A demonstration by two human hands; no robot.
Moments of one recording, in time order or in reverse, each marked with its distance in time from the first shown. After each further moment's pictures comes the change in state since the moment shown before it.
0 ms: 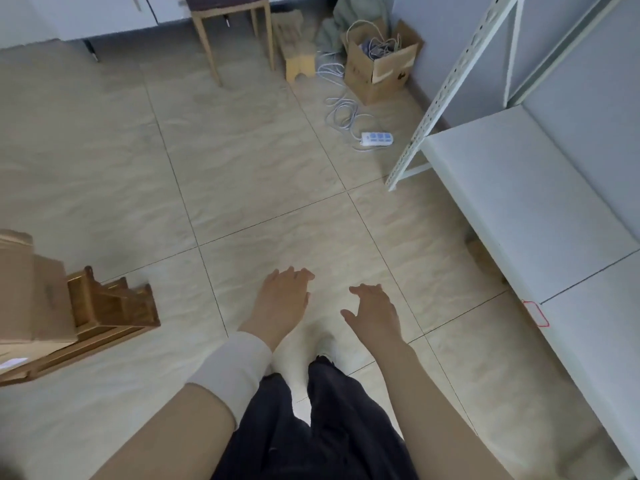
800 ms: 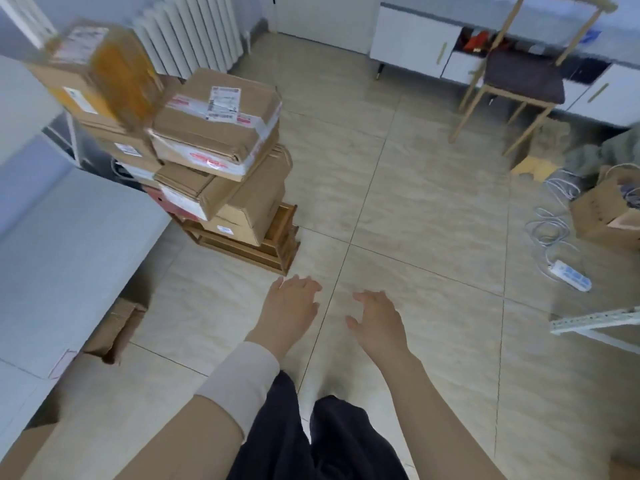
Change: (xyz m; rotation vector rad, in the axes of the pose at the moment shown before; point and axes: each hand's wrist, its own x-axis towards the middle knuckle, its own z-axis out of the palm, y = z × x) left_hand -0.237 -0.201 0.018 -0.255 0.285 -0.671; right_hand -0.089 -0.237 0.146 -0.371 -0.214 -0.677
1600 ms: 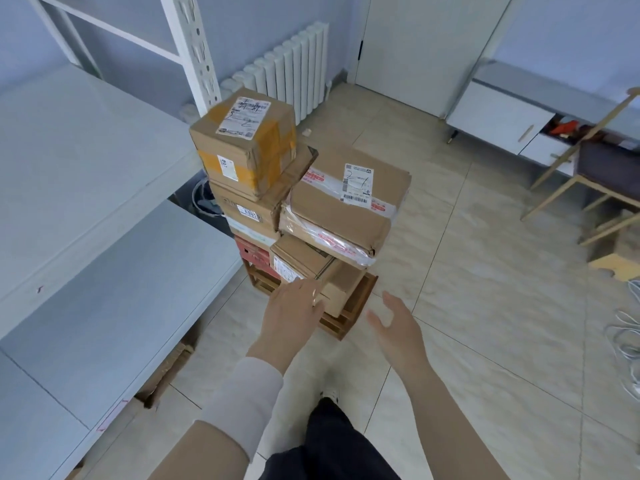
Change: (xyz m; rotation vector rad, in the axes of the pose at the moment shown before) left_hand 0.071 -0.280 -0.126 -0.319 0.240 -0.228; right_hand 0.150 -0.274 0.036 0.355 0.073 -0.039
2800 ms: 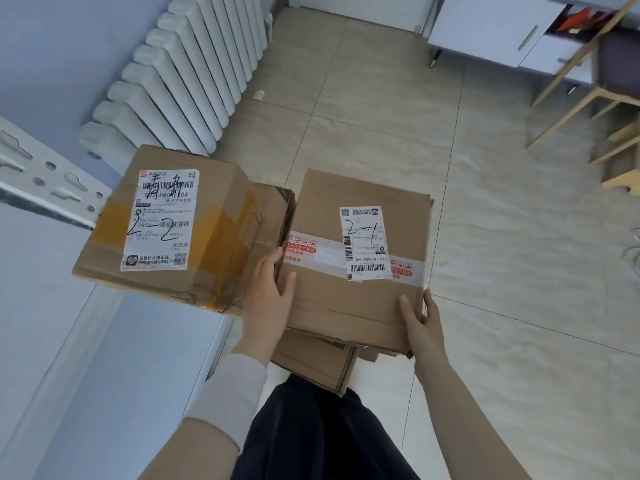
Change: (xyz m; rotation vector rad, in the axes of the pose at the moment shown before) left_hand 0.279 -0.057 -0.033 -0.386 -0.024 -0.180; right_hand 0.232 -0.026 0.030 0.733 0.261 0.587
